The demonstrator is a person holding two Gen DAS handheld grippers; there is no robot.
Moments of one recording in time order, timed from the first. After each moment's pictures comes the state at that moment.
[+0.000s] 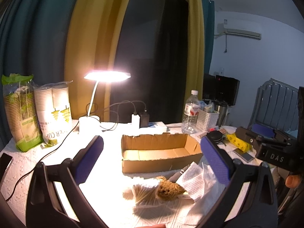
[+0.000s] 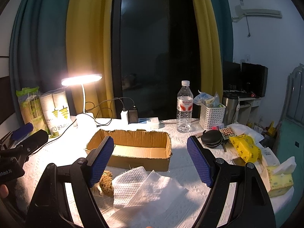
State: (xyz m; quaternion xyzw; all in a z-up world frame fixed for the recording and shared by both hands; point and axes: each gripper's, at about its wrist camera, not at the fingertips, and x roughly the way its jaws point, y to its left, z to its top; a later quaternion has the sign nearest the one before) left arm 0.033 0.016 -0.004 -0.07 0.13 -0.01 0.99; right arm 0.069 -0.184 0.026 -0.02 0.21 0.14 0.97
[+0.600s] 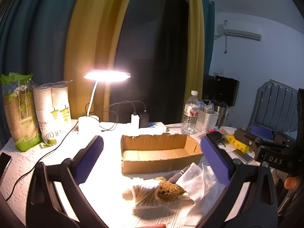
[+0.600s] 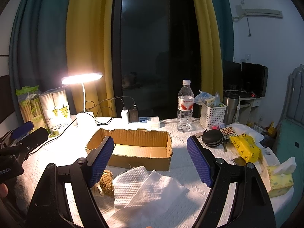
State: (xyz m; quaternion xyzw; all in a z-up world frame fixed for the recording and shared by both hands) left arm 0.036 0.017 -0.004 -0.08 0.13 -0.01 0.99; right arm 0.071 -0.183 0.025 -0.02 0.22 0.14 0.97
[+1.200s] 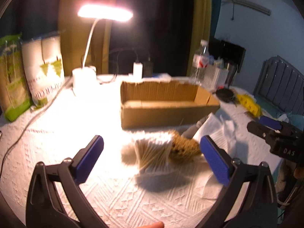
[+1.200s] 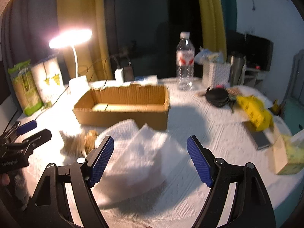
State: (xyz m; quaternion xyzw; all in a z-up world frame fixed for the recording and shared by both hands) left arm 0.082 0.016 -0.093 -0.07 0.29 -0.01 0.95; right arm 0.088 -0.197 -0.059 -0.02 0.34 0.15 0.93
